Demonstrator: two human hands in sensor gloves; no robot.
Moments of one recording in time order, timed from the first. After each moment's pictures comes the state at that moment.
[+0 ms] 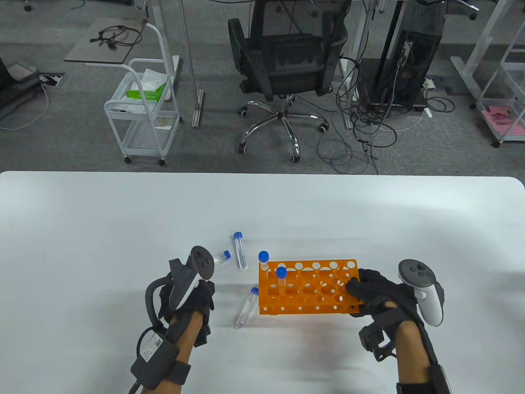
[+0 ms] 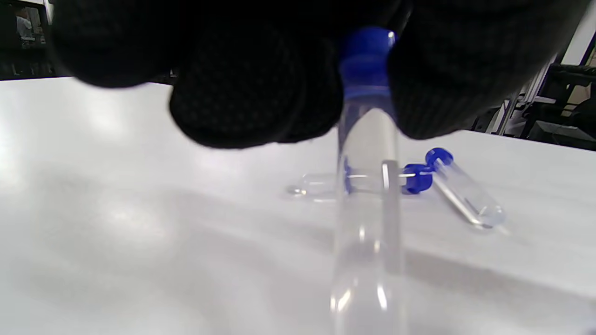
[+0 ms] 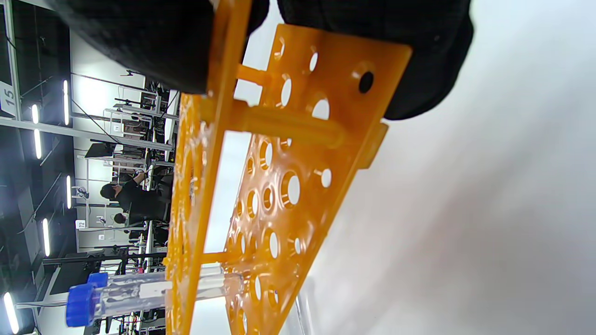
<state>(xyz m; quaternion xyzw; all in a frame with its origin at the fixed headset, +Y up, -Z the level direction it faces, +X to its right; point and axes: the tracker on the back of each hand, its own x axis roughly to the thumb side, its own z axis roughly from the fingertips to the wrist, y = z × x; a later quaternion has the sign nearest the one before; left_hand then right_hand) -0.168 -0.699 -0.341 -0.07 0.17 0.08 0.98 0.258 -0.706 -0.333 -0.07 0.24 0.80 0.55</state>
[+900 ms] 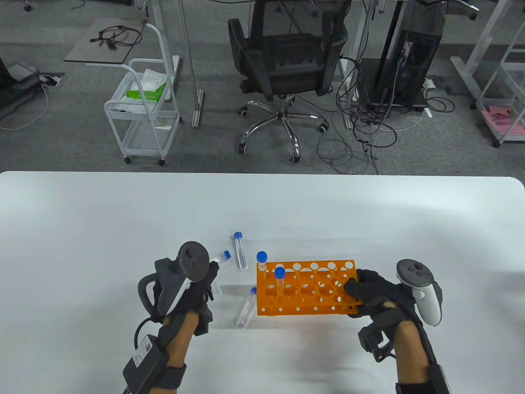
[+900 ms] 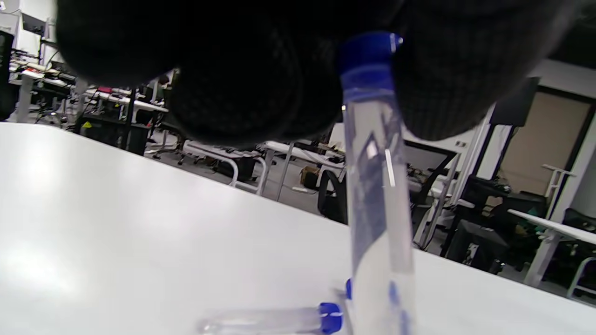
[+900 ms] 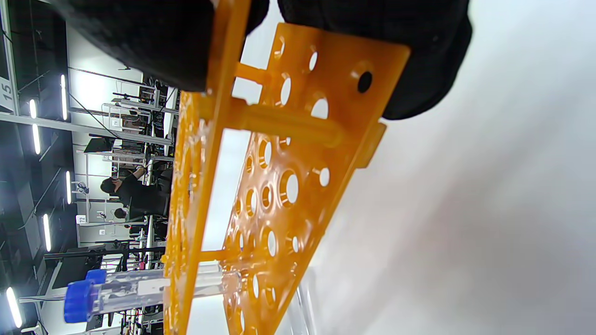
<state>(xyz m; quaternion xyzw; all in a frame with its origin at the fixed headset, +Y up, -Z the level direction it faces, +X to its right) -0.163 -0.634 -0.319 0.08 0.11 0.15 0.98 0.256 -0.707 -0.333 -0.07 0.24 0.79 0.55</state>
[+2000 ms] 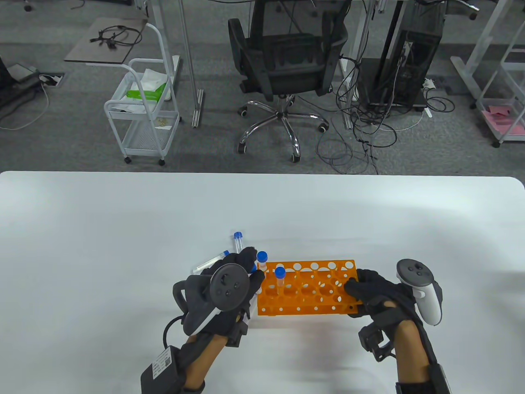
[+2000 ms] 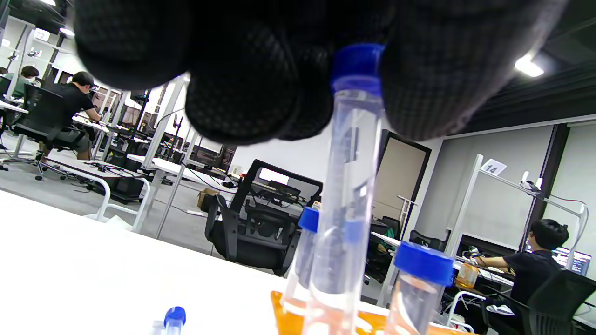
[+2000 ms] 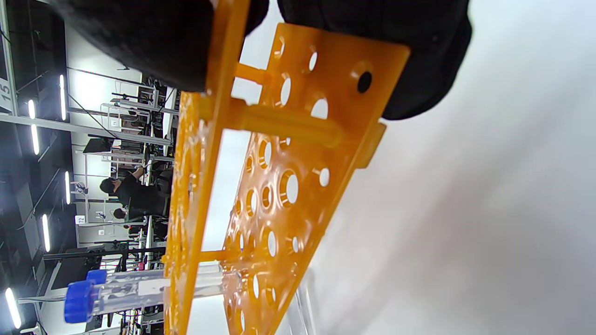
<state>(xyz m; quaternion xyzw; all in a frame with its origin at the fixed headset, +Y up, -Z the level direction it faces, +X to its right) -0.096 -0.592 -0.278 0.14 -0.05 0.20 0.97 0.256 -0.706 -0.333 -0.07 0.25 0.79 0.55</state>
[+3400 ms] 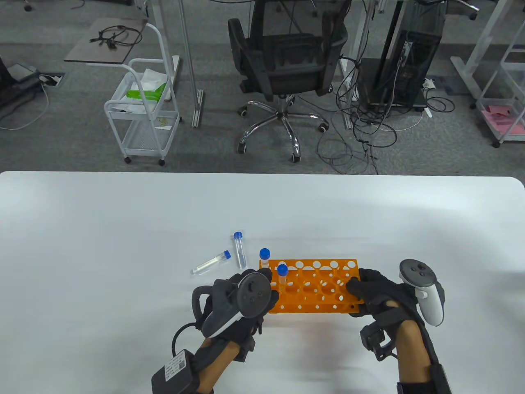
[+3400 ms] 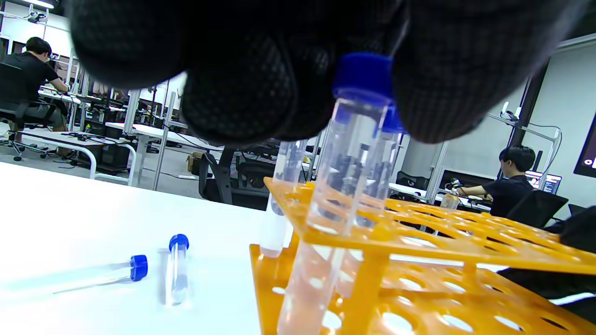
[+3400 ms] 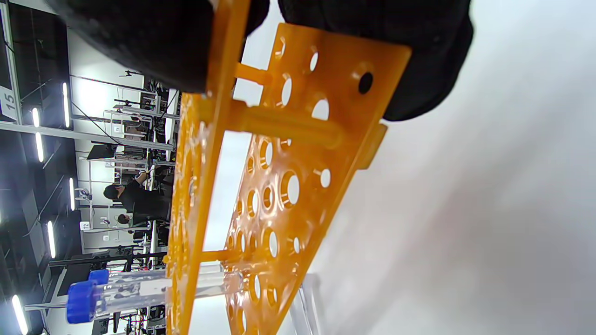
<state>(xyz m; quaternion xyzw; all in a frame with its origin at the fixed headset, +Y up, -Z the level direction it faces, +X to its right) -0.066 -0.622 -0.281 0.07 -0.09 0.14 0.98 0.259 -0.706 -0.333 -0.07 0.24 0.79 0.56</state>
